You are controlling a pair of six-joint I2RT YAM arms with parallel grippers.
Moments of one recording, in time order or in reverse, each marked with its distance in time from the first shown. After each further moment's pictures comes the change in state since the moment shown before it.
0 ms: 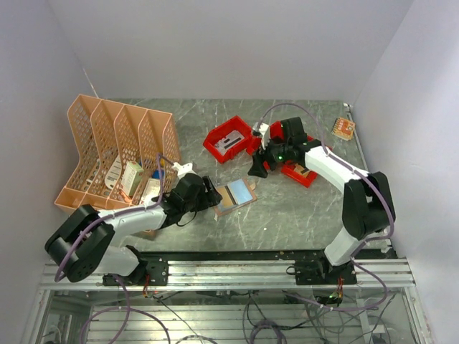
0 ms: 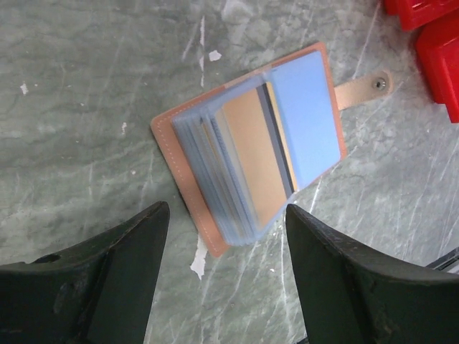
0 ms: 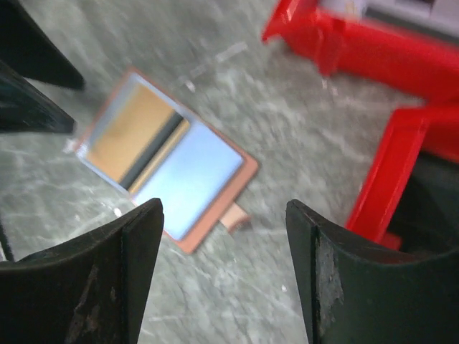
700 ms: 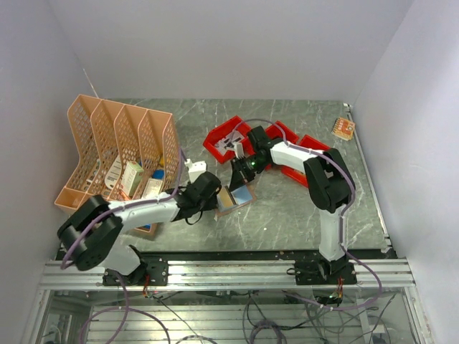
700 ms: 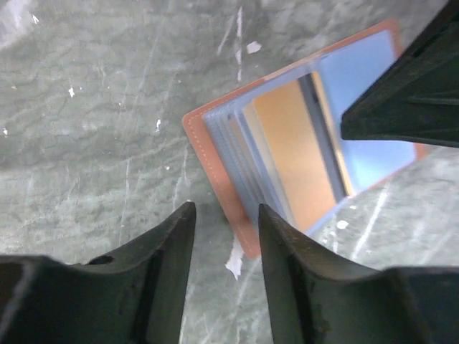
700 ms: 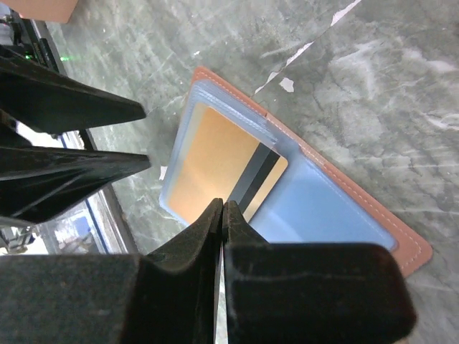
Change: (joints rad) left arm -0.101 0.147 0.184 -0.274 -0.201 0.079; right arm 0.143 0.438 0.235 -0.168 -0.121 0.339
